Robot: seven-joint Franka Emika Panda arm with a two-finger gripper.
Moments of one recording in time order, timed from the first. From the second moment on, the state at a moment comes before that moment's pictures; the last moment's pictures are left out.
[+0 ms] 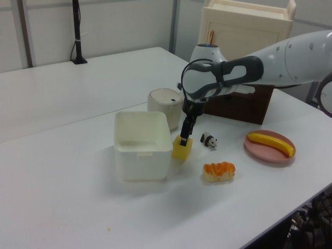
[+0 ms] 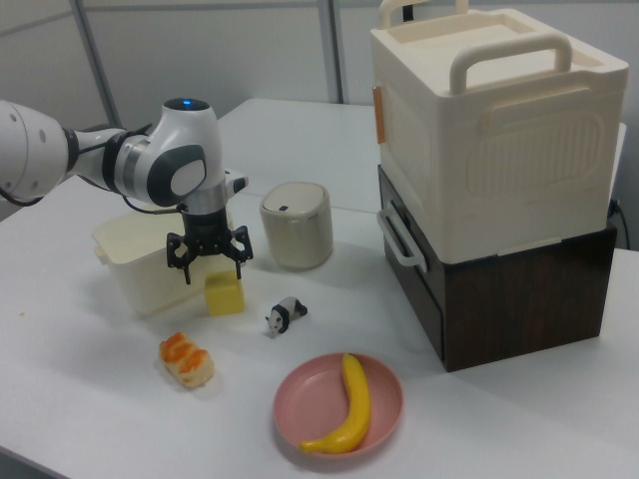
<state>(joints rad) 0.12 0.30 -0.05 -1.84 0.12 2.12 -0.67</state>
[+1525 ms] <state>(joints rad) 0.15 0.34 -0.10 -1.83 0.05 2.19 -0.68</state>
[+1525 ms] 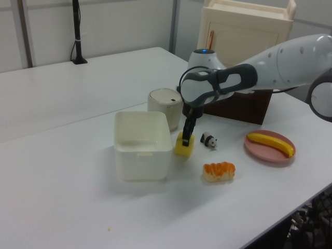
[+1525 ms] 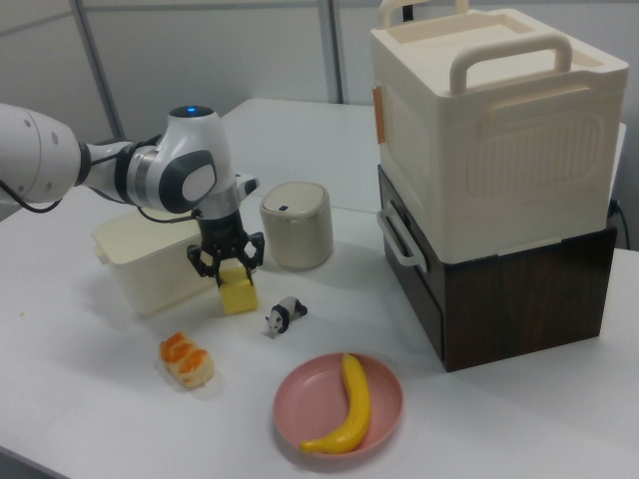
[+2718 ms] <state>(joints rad) 0.24 0.23 -0.12 -1.63 0.34 1.98 -0.33</state>
